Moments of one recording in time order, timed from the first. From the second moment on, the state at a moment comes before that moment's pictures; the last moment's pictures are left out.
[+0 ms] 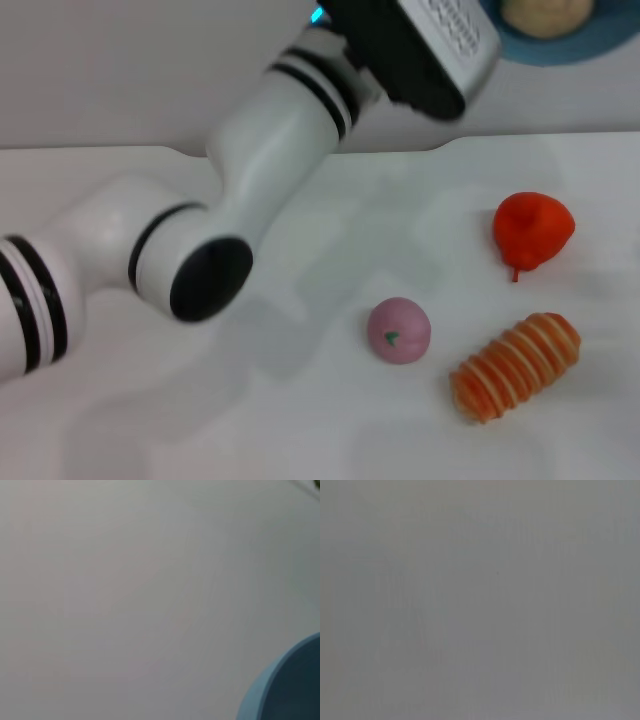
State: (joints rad) left arm -0.85 -2.08 -0.87 -0.86 2.24 0.64 0.99; right arm 0.34 2.08 -0.96 -0.15 -0.48 -1.08 0.41
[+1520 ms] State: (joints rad) left arm -1.02 -2.06 -1.58 -0.65 2.34 -0.52 0.80; right arm 0.37 2.07 -0.97 -0.15 -0.49 -1.07 0.41
